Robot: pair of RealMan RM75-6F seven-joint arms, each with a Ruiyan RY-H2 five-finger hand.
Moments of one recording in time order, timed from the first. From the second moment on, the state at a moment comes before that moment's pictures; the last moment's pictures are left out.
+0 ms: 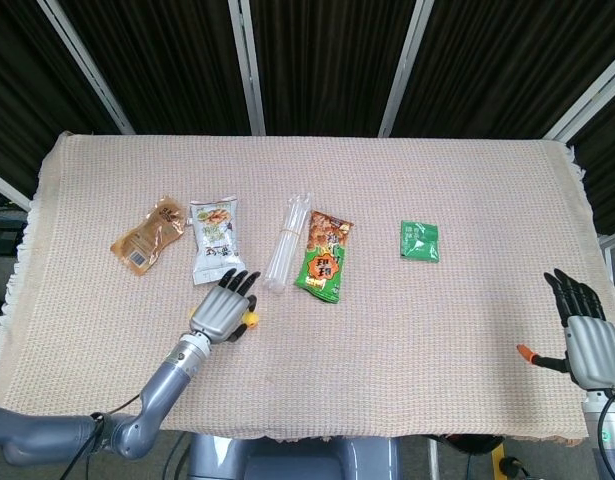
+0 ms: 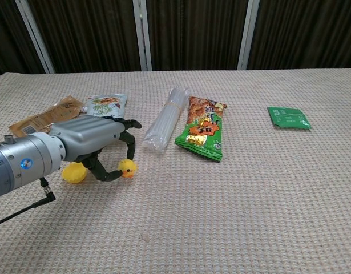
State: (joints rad) left arm -0.75 -1.64 -0.10 -1.62 0.94 1.00 0.74; right arm 0.12 -1.09 0.11 -1.65 -1.41 1.40 0.11
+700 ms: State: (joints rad) left arm -0.67 -1.40 -0.04 -1.70 1.00 1.04 0.60; right arm 0.12 -1.09 0.10 -1.65 -1.41 1.40 0.09
